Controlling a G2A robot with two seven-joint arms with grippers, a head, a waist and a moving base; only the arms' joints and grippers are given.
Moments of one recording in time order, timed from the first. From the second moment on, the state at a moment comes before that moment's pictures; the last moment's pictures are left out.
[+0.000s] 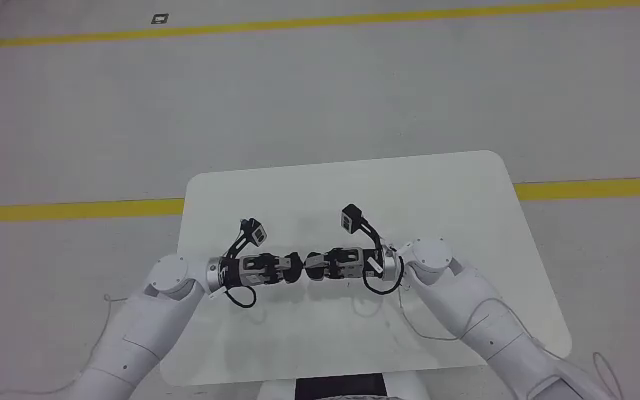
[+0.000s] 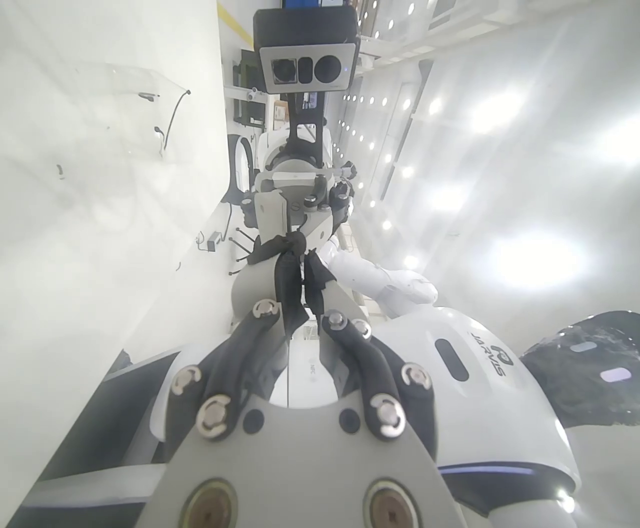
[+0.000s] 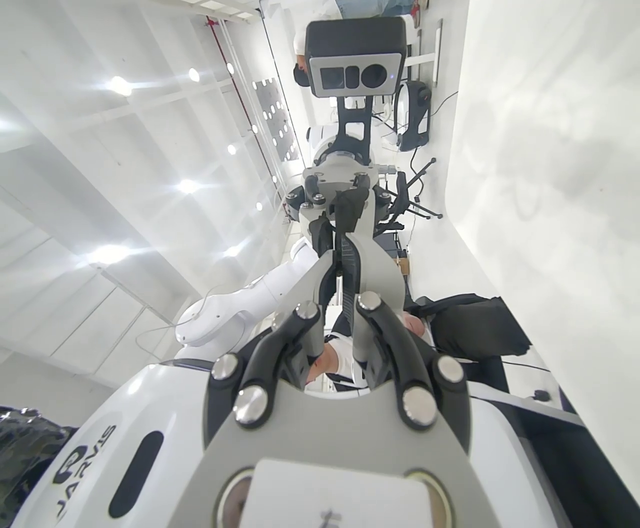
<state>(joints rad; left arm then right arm) 1.33 -0.97 -1.09 -1.39 -0.71 -0.23 -1.22 -1.21 -1.23 0.92 -1.36 0.48 -0.07 1.05</state>
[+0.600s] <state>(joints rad) 1.32 -0.96 -1.08 -1.38 -0.71 -0.24 -1.22 -1.20 -1.23 0.91 -1.35 0.49 -0.07 1.06</state>
